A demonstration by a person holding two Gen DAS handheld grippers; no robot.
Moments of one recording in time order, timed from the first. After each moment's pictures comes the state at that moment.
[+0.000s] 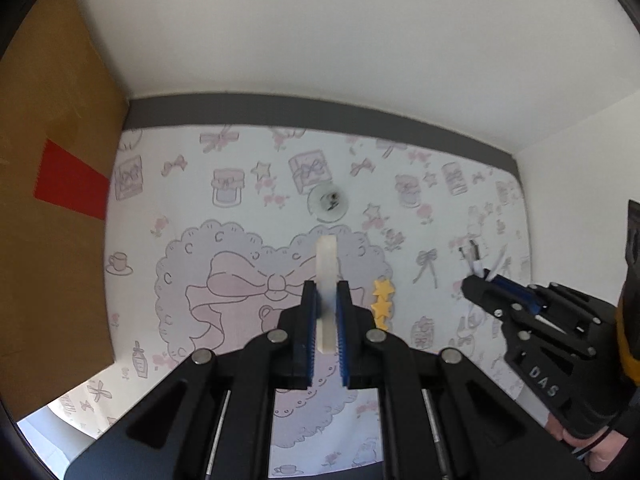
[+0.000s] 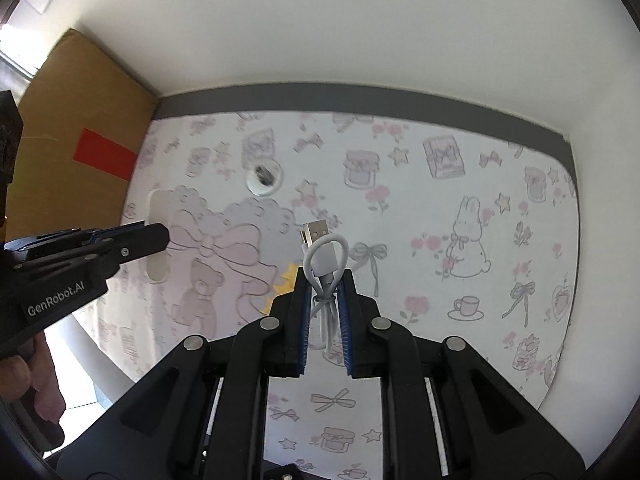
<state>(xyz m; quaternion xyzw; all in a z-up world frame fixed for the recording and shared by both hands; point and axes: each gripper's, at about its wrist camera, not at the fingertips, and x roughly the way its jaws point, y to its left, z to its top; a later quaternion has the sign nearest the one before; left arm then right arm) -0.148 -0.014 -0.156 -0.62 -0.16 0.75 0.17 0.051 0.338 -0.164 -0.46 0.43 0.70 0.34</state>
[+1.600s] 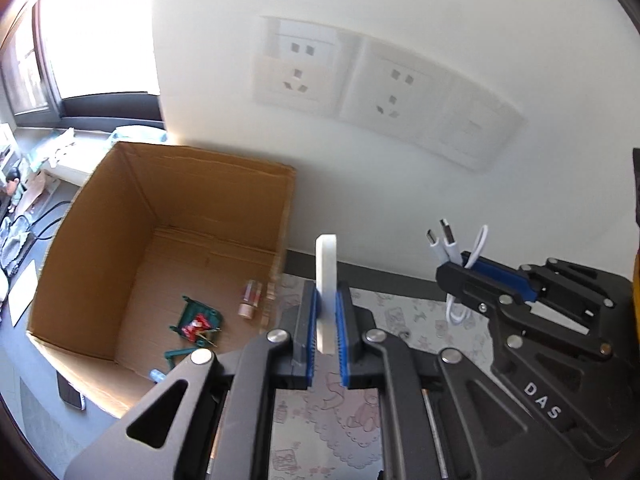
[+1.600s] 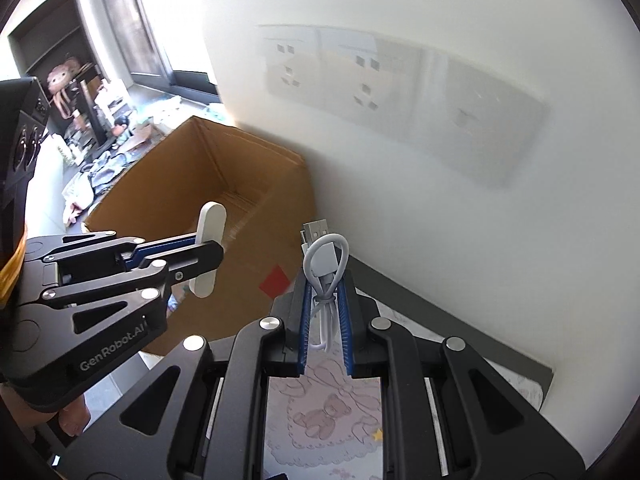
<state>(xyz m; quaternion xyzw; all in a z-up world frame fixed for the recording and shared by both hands) -0.133 -0.225 -0.008 -0.46 -0.20 0.87 0.05 -0.146 0.306 0.051 -0.42 0.19 0.86 0.20</state>
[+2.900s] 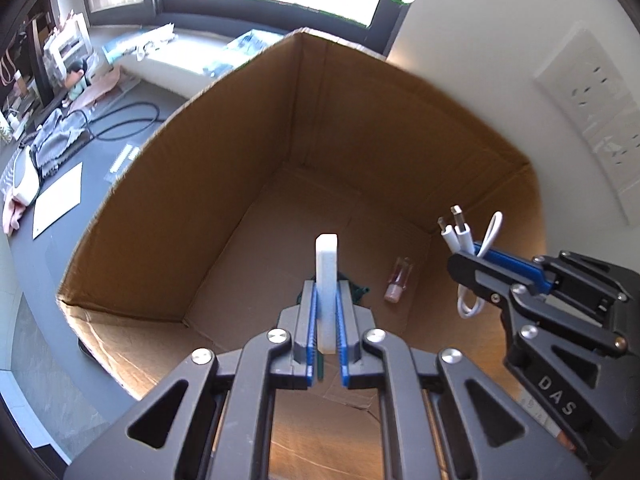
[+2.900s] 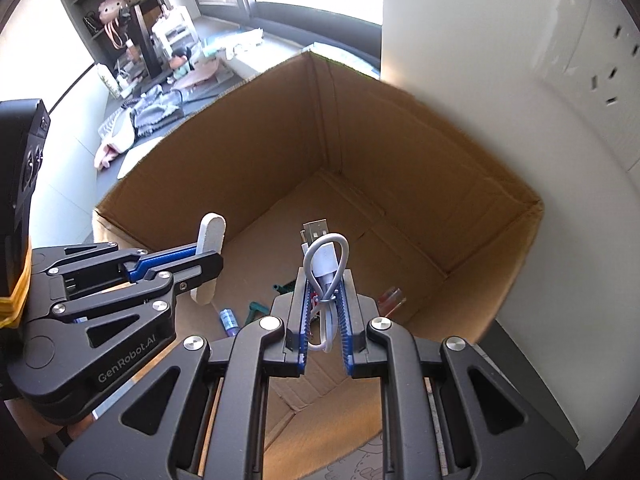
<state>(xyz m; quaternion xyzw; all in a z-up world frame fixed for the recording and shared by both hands) -0.126 -0.365 -0.134 -0.52 -0.27 0.81 -0.08 -0.323 0.225 -0.021 -0.51 0.13 0.85 0.01</state>
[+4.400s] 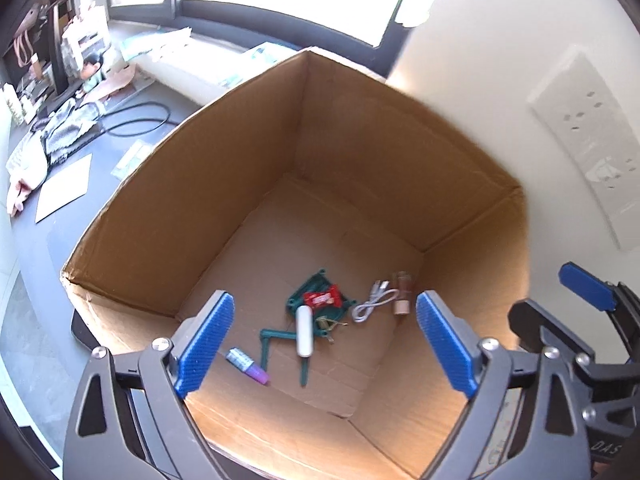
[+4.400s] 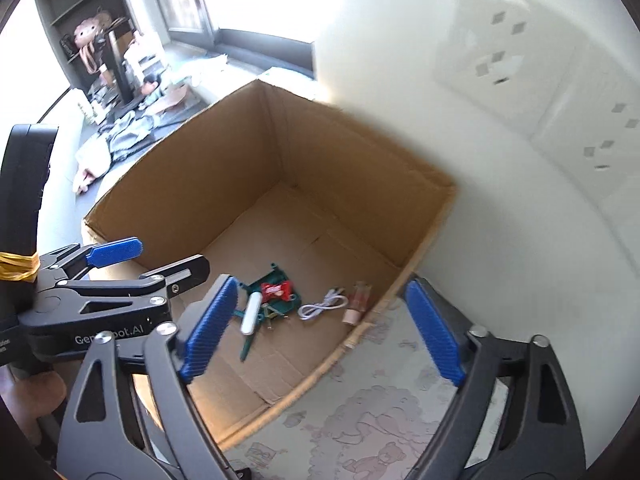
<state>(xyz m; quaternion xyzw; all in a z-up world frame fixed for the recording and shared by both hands) -0.115 -0.351 -0.100 -0.49 -0.30 0.82 -0.09 -0.272 0.260 0.011 -0.47 0.09 0.88 0.01</state>
